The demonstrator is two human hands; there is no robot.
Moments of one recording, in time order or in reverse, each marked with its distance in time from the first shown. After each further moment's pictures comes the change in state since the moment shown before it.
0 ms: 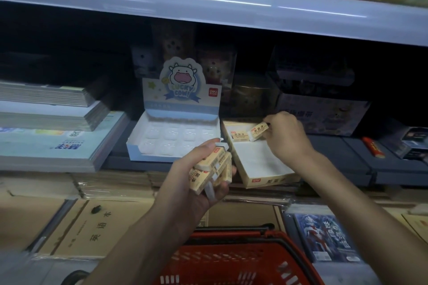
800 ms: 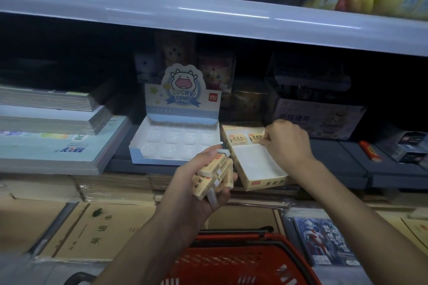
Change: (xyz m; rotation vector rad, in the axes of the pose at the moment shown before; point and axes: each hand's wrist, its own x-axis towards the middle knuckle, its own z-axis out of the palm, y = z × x) left_hand -0.004 -0.004 0.003 -0.021 0.005 -0.021; right_hand -0.013 -0.002 -0.008 -0.215 0.034 -0.031
